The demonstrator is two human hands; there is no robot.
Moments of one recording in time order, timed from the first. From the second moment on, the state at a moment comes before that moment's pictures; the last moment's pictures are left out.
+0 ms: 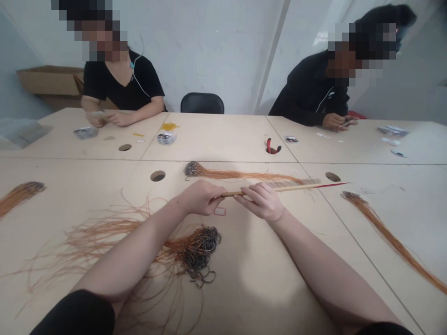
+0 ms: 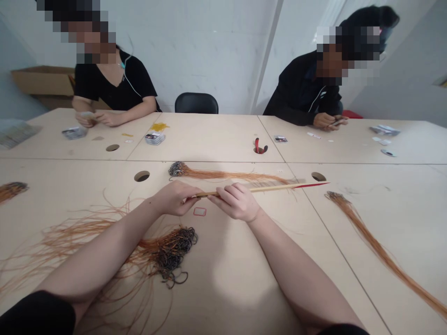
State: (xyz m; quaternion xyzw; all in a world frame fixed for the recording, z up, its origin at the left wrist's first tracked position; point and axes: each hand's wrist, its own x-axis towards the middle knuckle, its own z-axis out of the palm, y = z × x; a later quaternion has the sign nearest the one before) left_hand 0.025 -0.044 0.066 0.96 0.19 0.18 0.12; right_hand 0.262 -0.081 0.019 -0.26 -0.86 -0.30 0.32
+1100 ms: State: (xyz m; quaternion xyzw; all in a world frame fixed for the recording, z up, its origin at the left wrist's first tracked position) left_hand 0.047 -0.038 0.041 0.41 0.34 0.08 0.85; right_hand 0.268 -0.083 0.070 -0.41 -0.84 0.31 0.15
